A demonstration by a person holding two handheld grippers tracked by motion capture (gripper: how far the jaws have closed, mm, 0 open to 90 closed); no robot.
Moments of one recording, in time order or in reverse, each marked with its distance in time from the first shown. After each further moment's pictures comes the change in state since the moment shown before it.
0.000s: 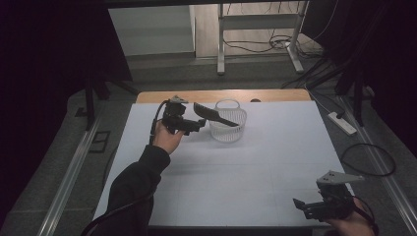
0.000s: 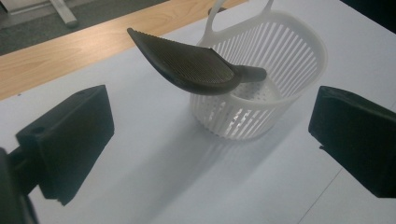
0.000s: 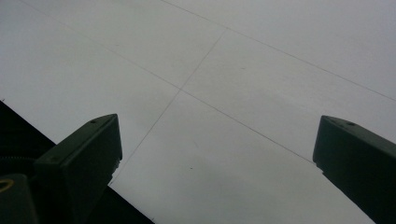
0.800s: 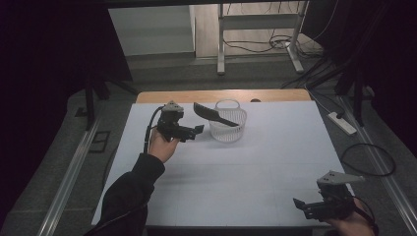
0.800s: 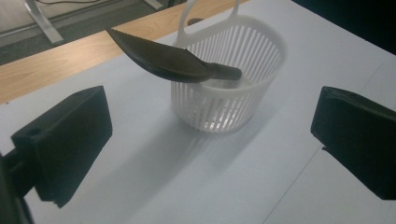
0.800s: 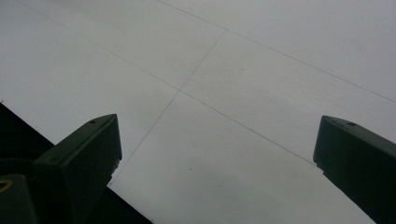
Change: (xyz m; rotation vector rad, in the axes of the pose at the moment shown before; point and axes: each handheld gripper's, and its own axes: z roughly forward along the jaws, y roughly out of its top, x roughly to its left) left arm -0.008 -0.019 -0.019 -0.070 -0.067 0.040; right arm 0.000 0.000 0.000 -0.006 -0.005 0.002
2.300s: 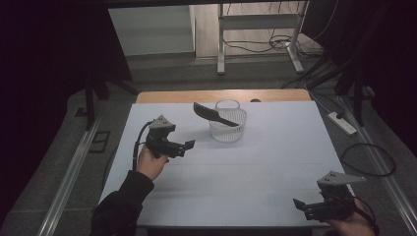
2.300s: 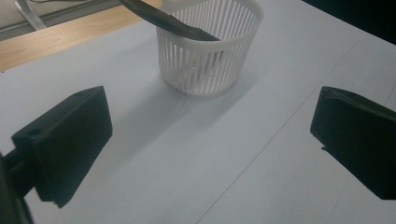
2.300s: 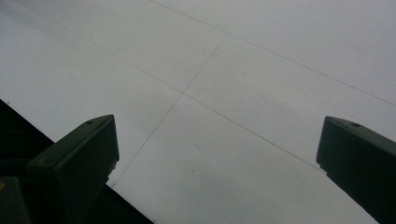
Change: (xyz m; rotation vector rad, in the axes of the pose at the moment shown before) left arm -0.011 -0.040 -0.034 -0.005 -0.019 0.014; right arm 0.001 0.000 -0.002 -0.016 0.009 -0.002
